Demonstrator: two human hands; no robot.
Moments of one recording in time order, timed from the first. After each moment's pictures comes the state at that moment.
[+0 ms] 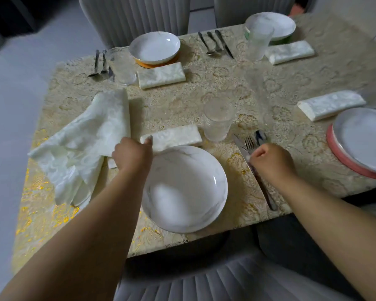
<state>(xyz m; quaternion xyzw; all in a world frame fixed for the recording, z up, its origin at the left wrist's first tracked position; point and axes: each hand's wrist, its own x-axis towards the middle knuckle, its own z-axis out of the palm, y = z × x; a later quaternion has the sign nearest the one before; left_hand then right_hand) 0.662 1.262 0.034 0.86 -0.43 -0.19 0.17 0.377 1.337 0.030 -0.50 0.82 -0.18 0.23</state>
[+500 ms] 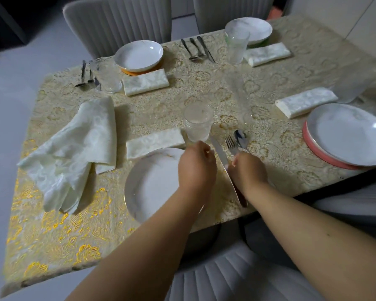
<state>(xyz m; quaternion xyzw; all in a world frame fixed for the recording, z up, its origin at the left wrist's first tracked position) 0.512 1.344 0.068 0.66 -0.65 -0.28 0.25 0.384 1.350 0.013 -0.53 0.82 -0.09 0.19</state>
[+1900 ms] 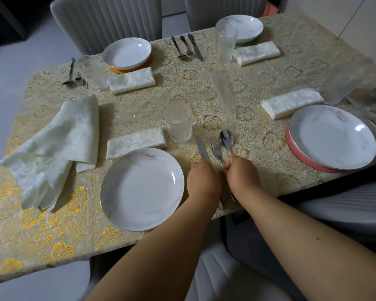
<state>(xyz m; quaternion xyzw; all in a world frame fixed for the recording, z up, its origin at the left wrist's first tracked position) 0.437 1.359 0.036 0.70 -0.64 -0.31 0.04 0.340 1.357 0.000 -0.52 0.82 -0.09 0.23</state>
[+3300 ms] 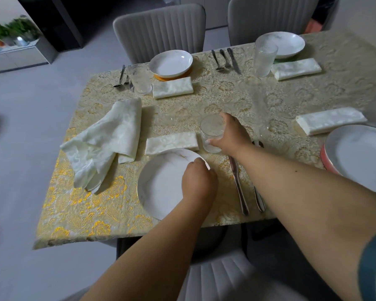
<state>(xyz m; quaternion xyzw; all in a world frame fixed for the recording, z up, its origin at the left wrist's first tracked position) 0.507 1.368 0.059 0.76 -0.58 -0.24 0.17 0.398 1.263 0.055 -0.66 0.67 -0.22 0.25</state>
